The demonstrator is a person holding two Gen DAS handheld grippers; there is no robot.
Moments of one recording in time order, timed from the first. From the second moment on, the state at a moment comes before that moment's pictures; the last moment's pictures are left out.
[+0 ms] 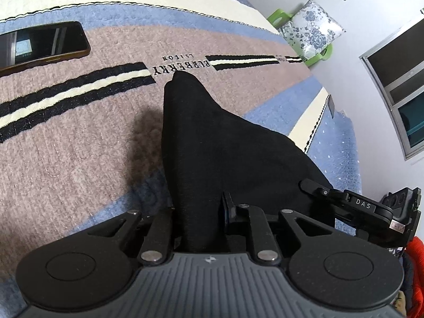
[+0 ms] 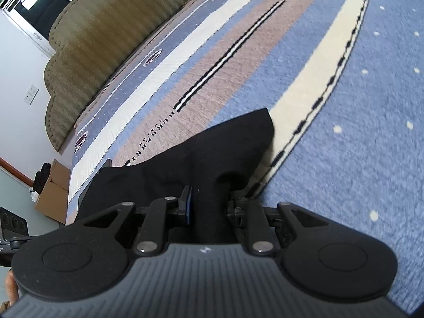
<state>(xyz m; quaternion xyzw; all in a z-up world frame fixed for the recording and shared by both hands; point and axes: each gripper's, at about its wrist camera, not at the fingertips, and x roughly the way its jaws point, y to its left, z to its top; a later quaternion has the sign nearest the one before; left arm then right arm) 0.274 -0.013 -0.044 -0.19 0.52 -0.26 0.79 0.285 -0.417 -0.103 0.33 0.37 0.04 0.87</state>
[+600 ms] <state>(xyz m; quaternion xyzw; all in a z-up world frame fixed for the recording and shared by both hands) 0.256 -0.010 -0.021 -0.07 0.48 -0.21 0.85 0.273 -0.400 -0.047 0.17 0.32 -0.08 0.93</state>
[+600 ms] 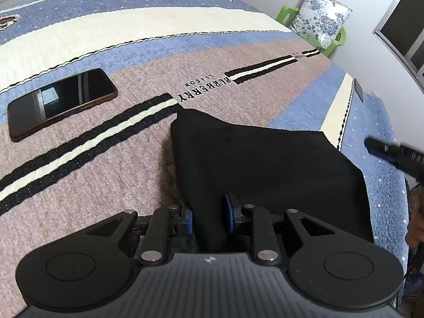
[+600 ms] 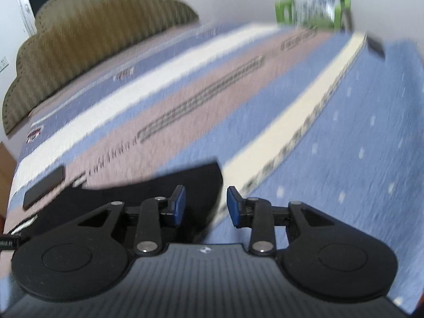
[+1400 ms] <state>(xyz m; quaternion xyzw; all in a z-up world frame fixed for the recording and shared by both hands) 0.244 -0.037 -0.015 -0.10 0.46 -0.26 0.84 0.265 -0.415 -0.101 0.27 0.38 0.01 0.88</state>
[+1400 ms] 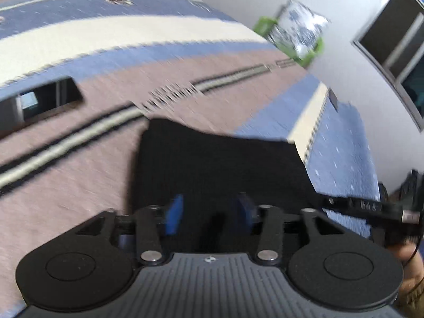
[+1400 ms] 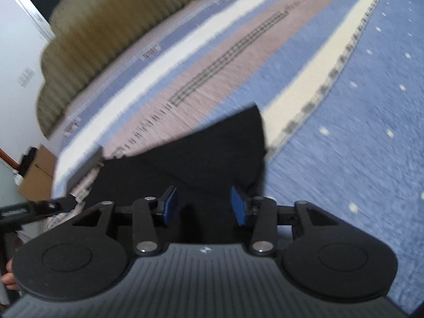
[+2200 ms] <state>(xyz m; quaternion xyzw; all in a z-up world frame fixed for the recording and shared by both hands) 0.205 -0.071 -0.028 0.02 0.42 -0.20 0.88 0.200 -0.369 -0.073 0.15 0.38 -0.12 0.91</state>
